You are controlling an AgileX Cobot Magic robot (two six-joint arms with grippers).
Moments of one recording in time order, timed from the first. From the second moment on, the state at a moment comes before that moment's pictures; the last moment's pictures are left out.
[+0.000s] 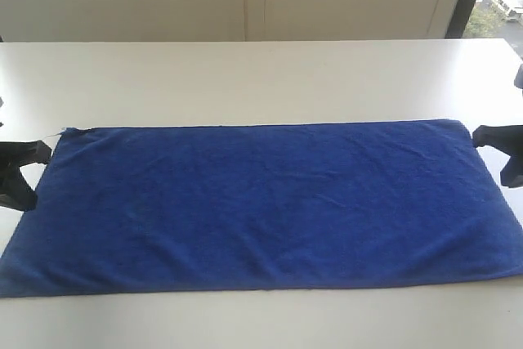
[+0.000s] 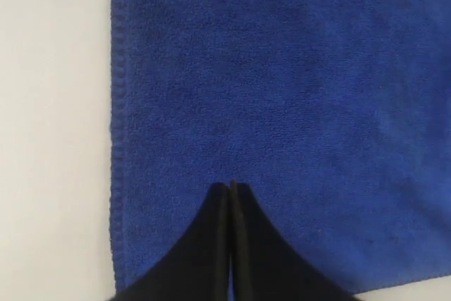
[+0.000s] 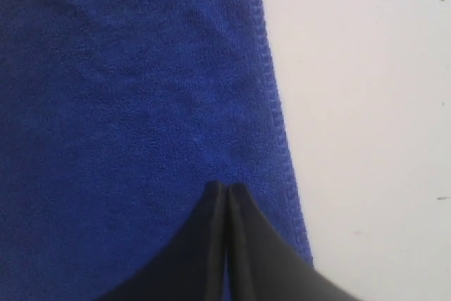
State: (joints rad) left arm 0.07 1.59 -0.86 -0.49 0.78 0.35; right arm -0.36 1.66 -0.92 0.27 0.62 -0.21
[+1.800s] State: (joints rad) left arm 0.07 1.64 -0.90 -0.56 0.66 0.44; right arm -0.36 1.94 -1.09 0.23 0.57 -0.19
